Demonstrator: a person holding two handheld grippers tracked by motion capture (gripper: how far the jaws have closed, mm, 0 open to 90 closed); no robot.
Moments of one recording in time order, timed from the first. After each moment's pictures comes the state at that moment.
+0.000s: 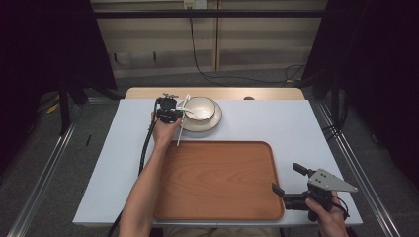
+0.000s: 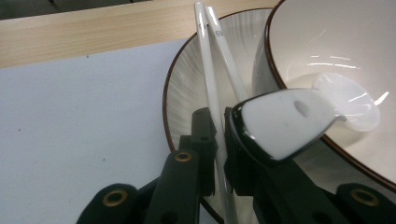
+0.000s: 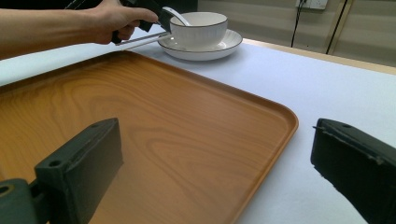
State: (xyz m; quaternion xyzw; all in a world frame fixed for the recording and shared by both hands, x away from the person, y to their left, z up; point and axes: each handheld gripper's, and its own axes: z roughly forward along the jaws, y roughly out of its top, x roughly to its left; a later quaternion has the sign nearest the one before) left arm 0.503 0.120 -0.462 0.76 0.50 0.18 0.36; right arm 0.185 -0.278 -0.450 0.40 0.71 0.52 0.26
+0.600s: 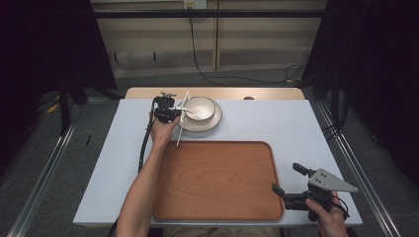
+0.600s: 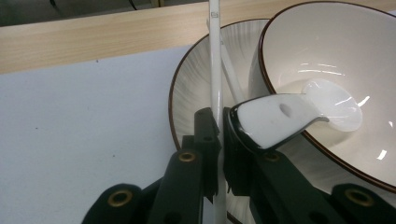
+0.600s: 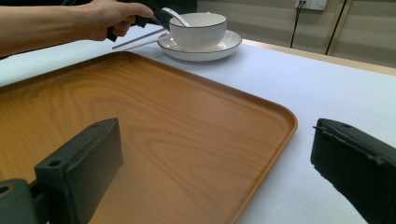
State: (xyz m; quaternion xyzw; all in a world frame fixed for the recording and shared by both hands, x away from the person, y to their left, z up) left arm 0.496 0.126 -0.451 0.76 0.50 0.19 0.36; right arm 0.185 -0.278 -0.450 0.40 0.71 0.52 0.26
